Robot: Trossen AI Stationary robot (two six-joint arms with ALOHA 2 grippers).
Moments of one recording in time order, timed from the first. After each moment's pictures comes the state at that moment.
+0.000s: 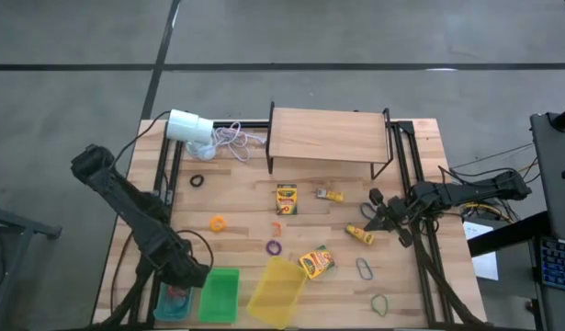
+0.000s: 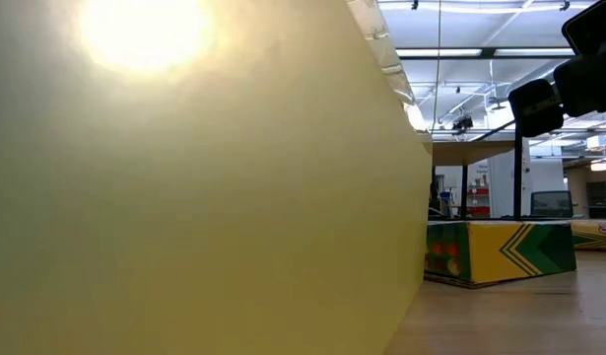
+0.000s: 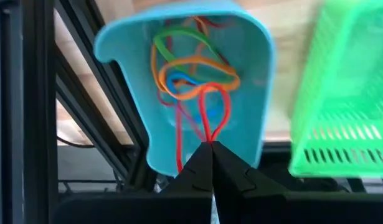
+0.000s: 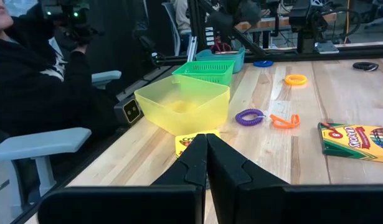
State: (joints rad) left arm -0.81 1.36 0.91 -0.91 0.43 -2.29; right arm 0.17 0.18 0.01 0.05 -0.29 0.17
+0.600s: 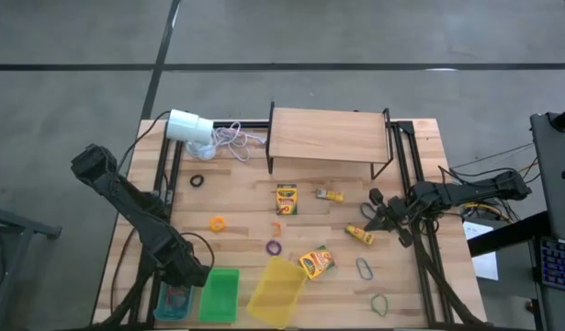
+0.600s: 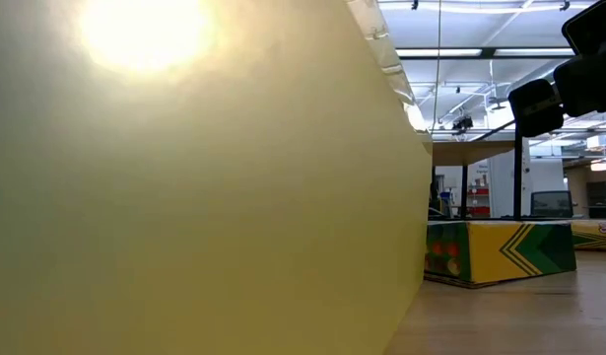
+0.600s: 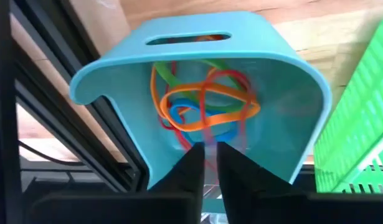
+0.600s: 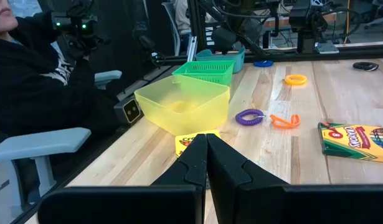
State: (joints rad) left arm -0.81 1.36 0.73 -0.68 0.47 -2.30; right arm 0.17 0.18 0.01 0.05 -0.29 0.17
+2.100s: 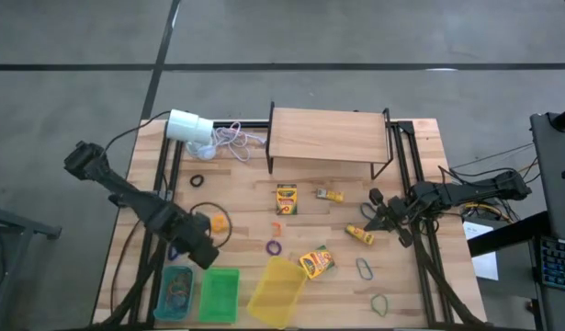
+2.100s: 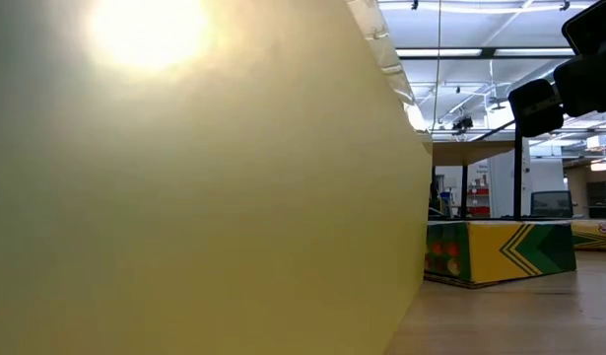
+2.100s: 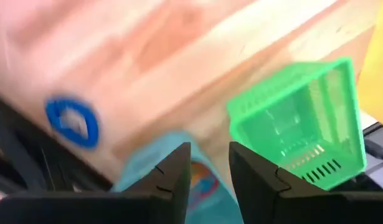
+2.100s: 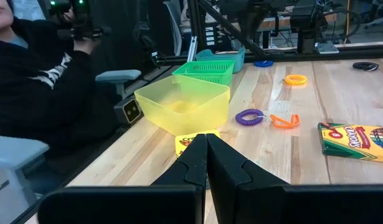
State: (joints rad) left arm -0.57 1.26 0.94 -1.06 0.15 -1.57; right arm 0.17 0.18 0.01 0.05 -0.29 0.17
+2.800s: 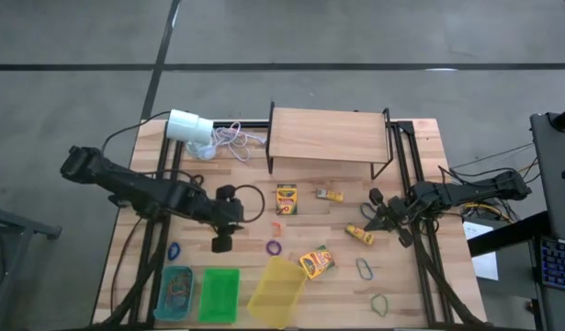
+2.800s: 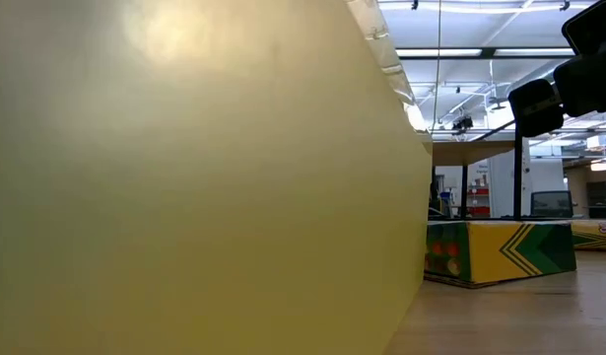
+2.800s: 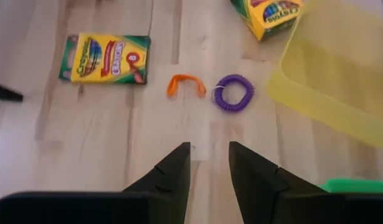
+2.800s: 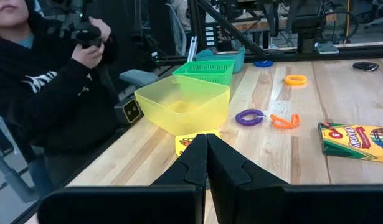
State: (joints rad) left arm -0.30 1.26 0.92 -0.64 -0.15 -0.26; right arm 0.17 0.18 0.01 0.05 -0.29 0.17
